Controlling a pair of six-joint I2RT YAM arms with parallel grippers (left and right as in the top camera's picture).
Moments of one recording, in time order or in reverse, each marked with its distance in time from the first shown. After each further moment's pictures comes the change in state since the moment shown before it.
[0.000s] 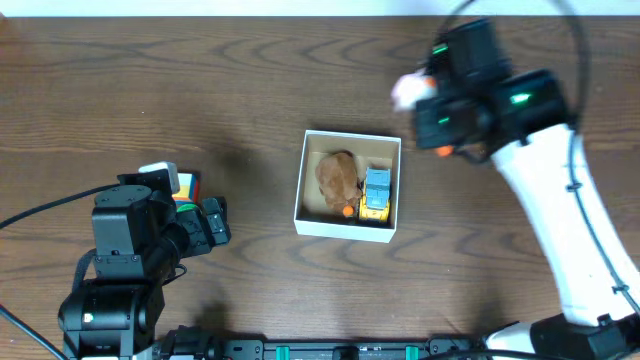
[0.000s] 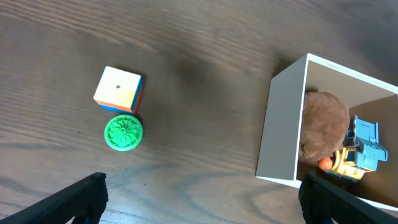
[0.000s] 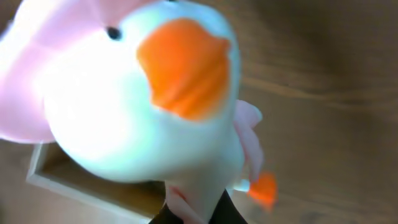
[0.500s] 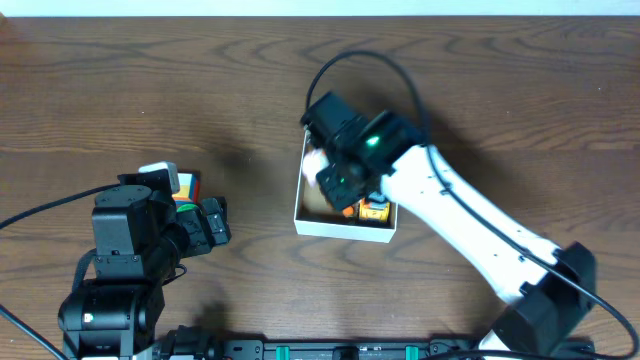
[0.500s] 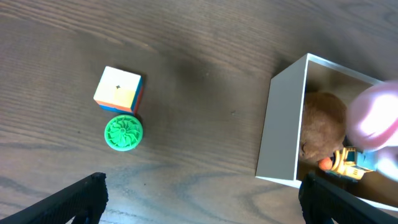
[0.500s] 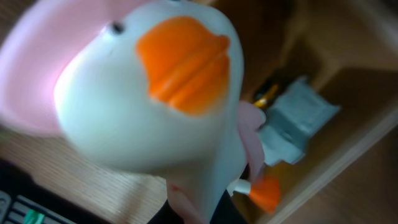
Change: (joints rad) left arm 0.000 0.000 0.000 0.000 0.000 0.000; right arm 0.346 0.166 -0.149 0.075 -0.014 0.018
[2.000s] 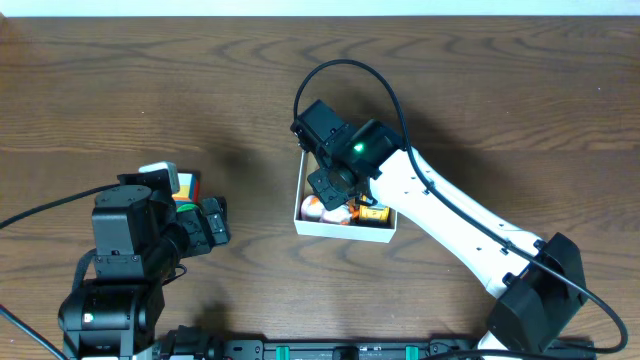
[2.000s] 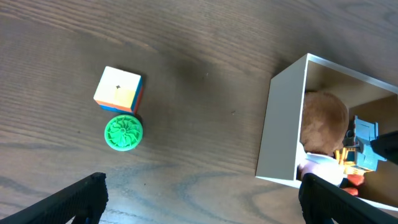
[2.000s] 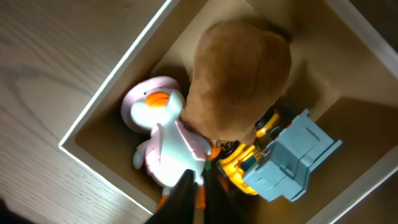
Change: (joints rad) left arm 0.000 0.000 0.000 0.000 0.000 0.000; right arm 0.008 0.018 -0.027 0.107 0.042 -0.040
